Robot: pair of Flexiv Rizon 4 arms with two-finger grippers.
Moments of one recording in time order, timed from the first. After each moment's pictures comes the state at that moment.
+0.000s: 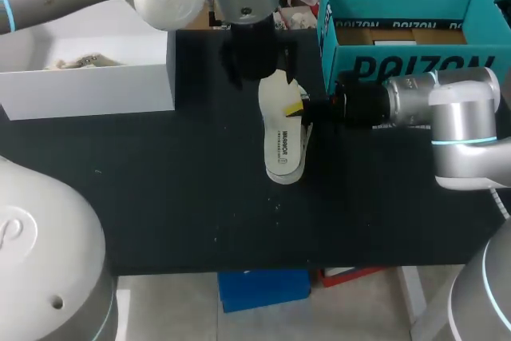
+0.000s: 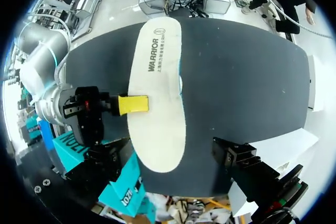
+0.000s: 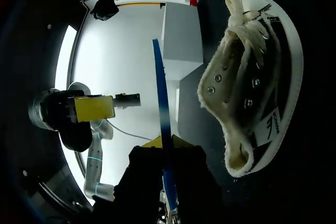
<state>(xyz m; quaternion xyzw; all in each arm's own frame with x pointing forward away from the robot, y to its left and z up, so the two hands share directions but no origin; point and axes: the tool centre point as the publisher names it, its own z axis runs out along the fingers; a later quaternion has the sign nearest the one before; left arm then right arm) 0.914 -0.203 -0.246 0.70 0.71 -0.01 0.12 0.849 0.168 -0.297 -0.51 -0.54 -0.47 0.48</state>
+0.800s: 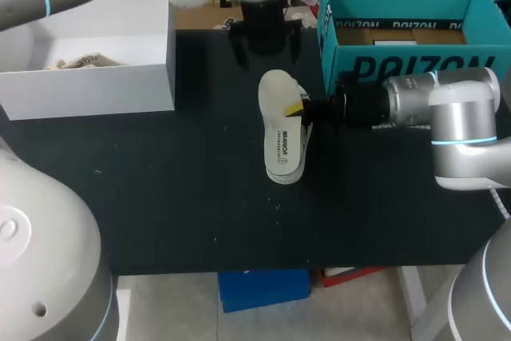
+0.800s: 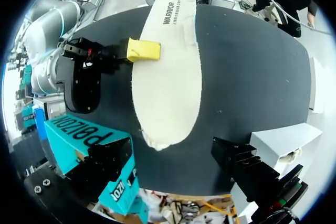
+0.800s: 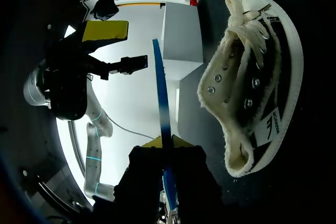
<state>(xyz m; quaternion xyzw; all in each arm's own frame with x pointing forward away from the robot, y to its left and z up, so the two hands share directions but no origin) 0.969 -0.216 -0.257 0.68 0.73 -0.01 0.10 0.849 0.168 -0.297 -0.51 -0.54 -0.47 0.48</state>
